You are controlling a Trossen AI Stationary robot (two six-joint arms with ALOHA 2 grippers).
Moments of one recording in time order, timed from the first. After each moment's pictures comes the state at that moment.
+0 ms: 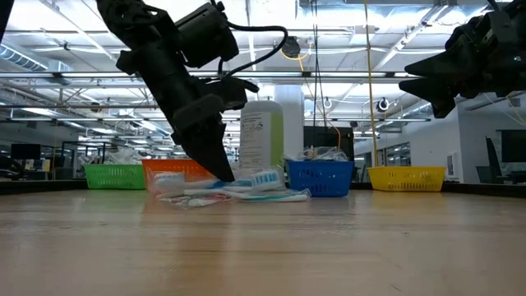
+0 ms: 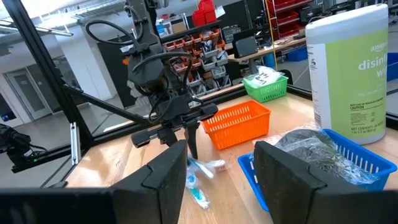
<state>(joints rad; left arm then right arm) -0.04 1.75 0.91 -0.12 -0.10 -0.24 -0.06 0.06 0.01 0.07 0.08 0.30</state>
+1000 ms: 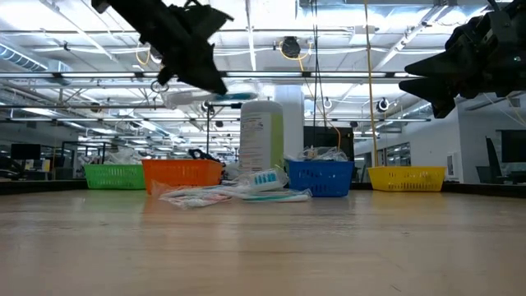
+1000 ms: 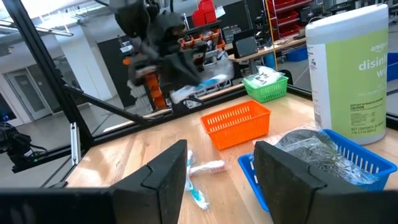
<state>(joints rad) -0.04 1.38 0.91 -0.19 -0.43 -0.44 -0.06 0.06 0.01 0.07 0.08 0.30</state>
